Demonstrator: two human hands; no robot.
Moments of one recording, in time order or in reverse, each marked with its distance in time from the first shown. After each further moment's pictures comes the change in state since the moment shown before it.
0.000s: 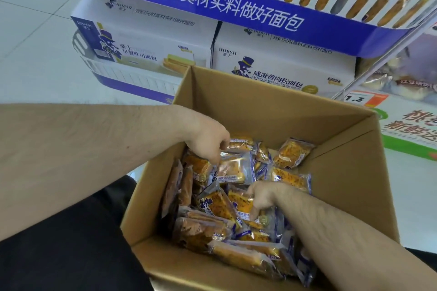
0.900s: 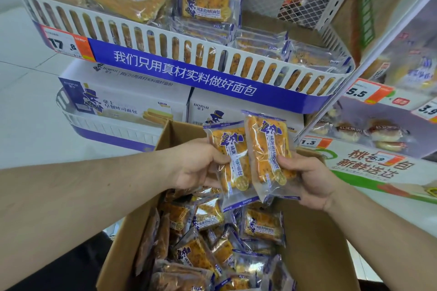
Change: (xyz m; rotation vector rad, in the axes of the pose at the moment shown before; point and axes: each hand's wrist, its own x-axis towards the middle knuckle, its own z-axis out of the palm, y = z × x) left_hand -0.013 0.021 -0.015 -1.610 0.190 0.274; right_hand -0.185 0.045 -0.092 1.475 0.070 -0.849
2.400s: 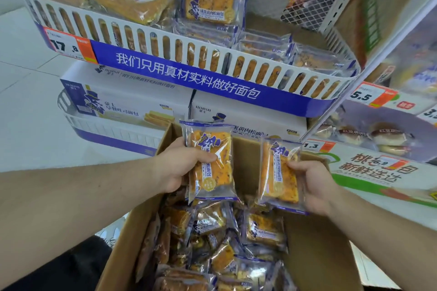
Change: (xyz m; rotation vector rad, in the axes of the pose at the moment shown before) left_hand 0.008 -0.013 -0.036 -0.082 0.323 0.048; right_hand 0.006 0.004 -0.004 0.056 0.590 0.086
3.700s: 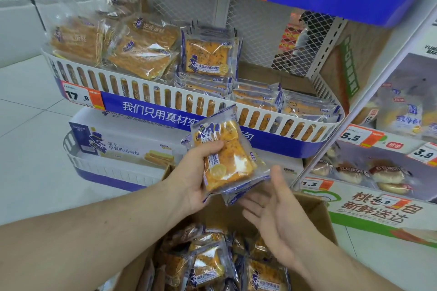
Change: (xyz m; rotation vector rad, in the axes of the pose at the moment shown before) left_hand -0.038 0.065 0.045 -0.533 -0.152 0.107; right_hand -0.053 -0.010 0.086 0.038 -0.136 -0.213
